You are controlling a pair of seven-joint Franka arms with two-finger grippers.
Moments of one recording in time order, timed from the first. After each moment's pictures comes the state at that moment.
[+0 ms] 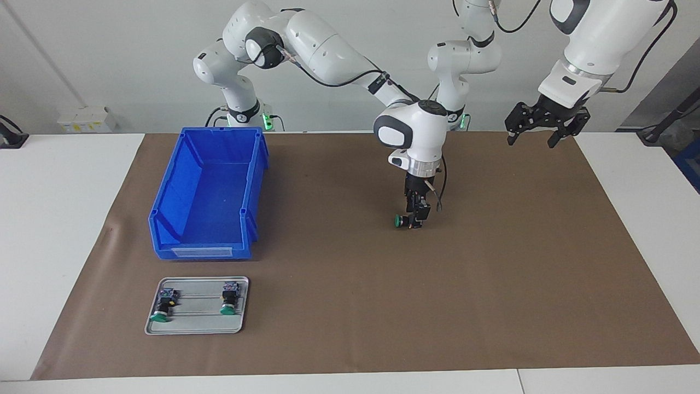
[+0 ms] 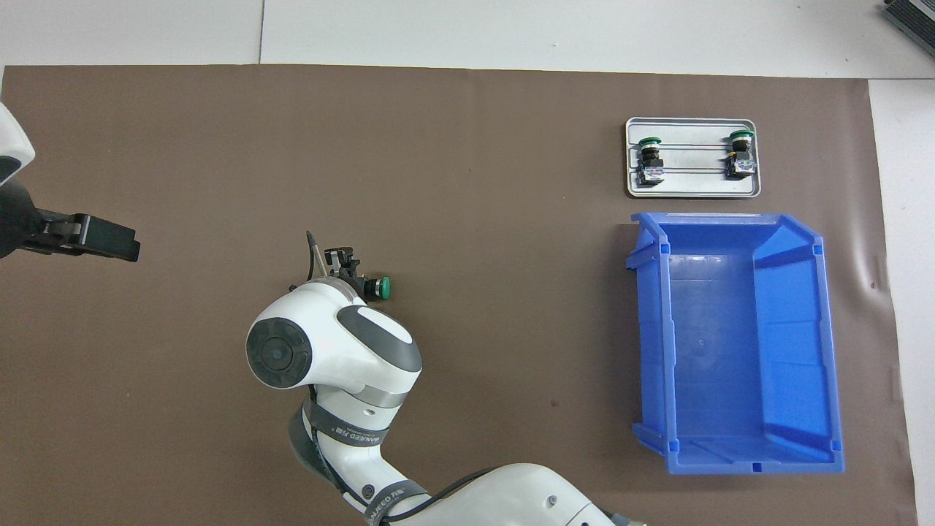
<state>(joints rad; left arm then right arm) -0.06 -0.04 -0.03 -1.59 -0.03 1.54 0.06 0.91 0.77 -0.05 -1.26 -0.28 2.20 2.46</state>
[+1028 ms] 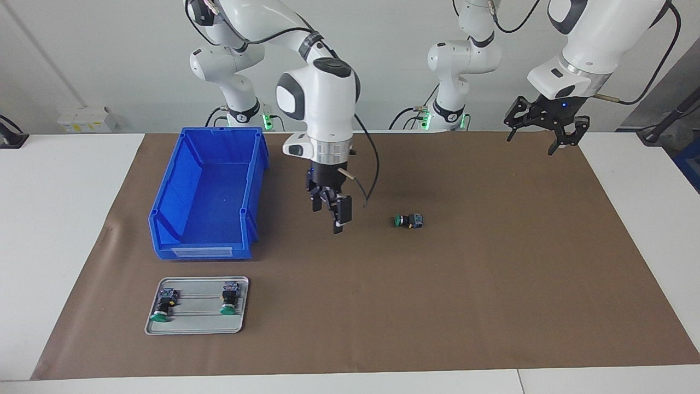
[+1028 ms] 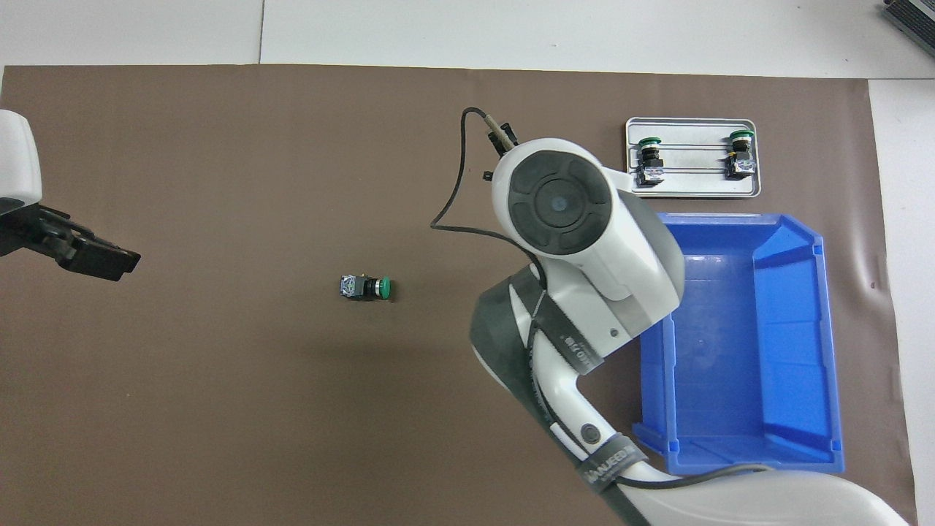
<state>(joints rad) -0.06 -0.04 -0.04 -1.61 -0.03 1.58 0.53 0.52 0.31 -0.08 -1.55 -0.21 2.14 1.51</state>
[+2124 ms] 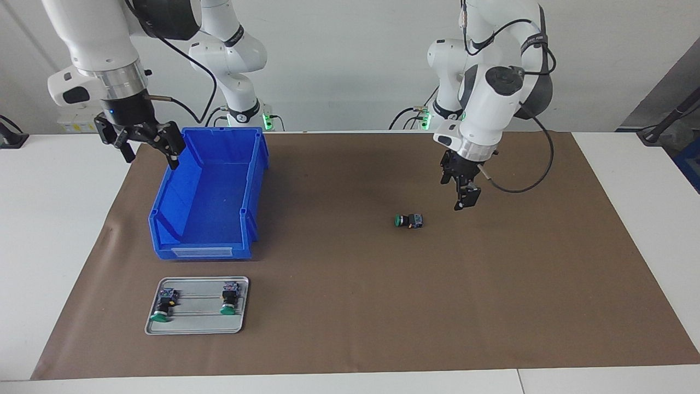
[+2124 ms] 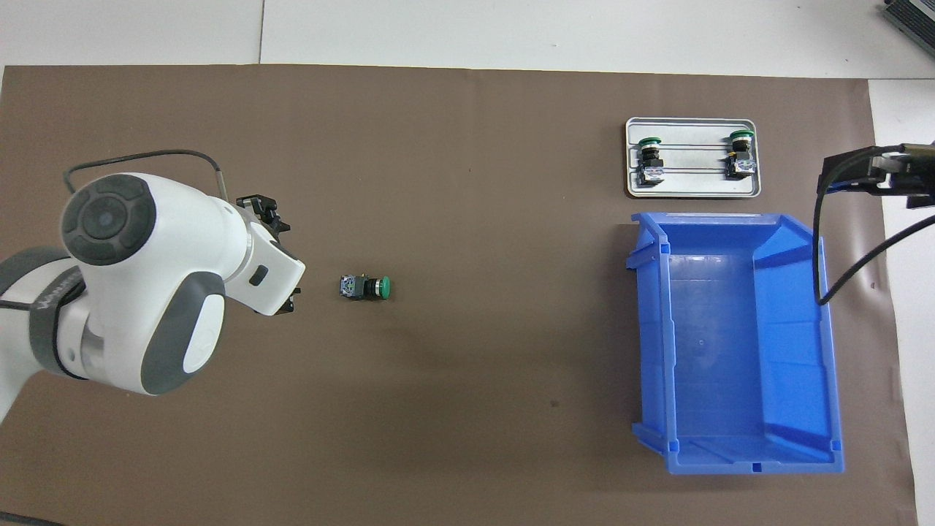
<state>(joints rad) -0.30 0.03 -0.06 -2.05 -0.03 2.18 1.13 0.08 0.00 -0.08 -1.52 -0.07 1.65 0.18</state>
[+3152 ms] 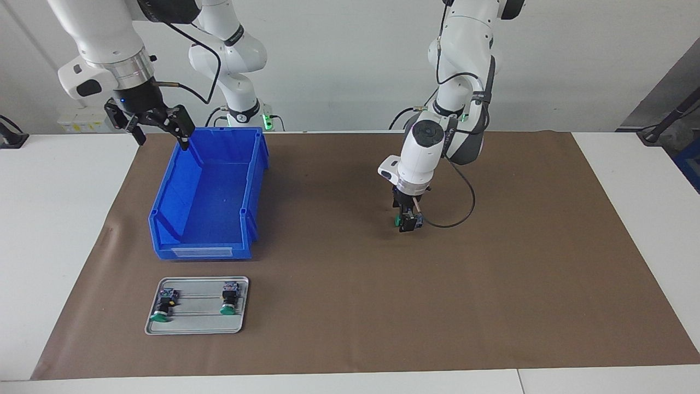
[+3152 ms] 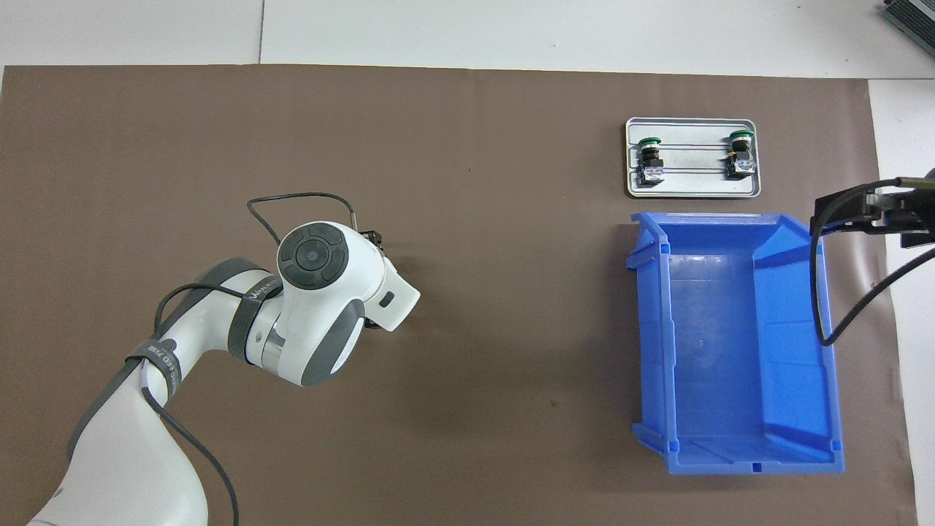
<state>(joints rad) -0.47 0.27 -0.06 -2.05 -0.03 2.38 1.02 0.09 -0.01 -0.06 -1.53 -0.05 1.54 0.17</state>
